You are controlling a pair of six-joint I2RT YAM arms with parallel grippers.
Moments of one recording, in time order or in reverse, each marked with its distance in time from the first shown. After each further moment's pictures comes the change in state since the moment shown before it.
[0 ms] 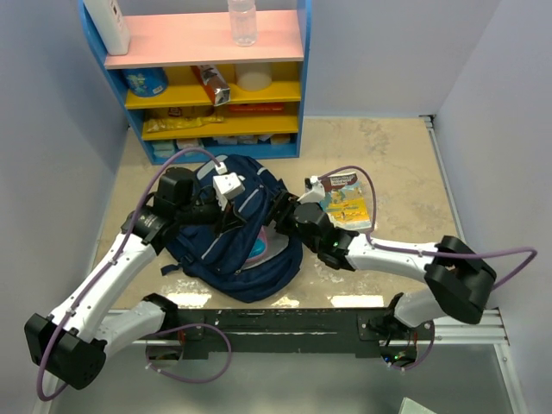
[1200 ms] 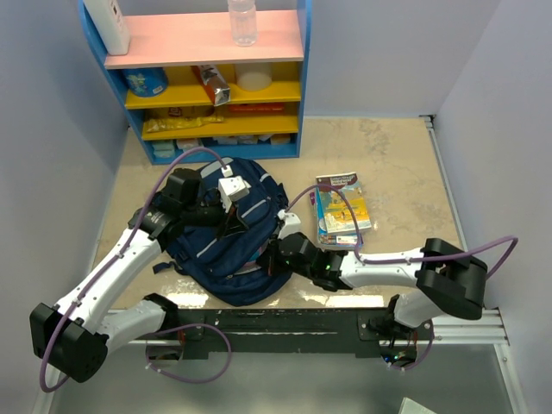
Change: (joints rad) left arm -0.008 0.048 -0.018 -0.016 0.018 -0.002; right arm 0.192 0.004 -0.088 -0.143 -0.134 -0.212
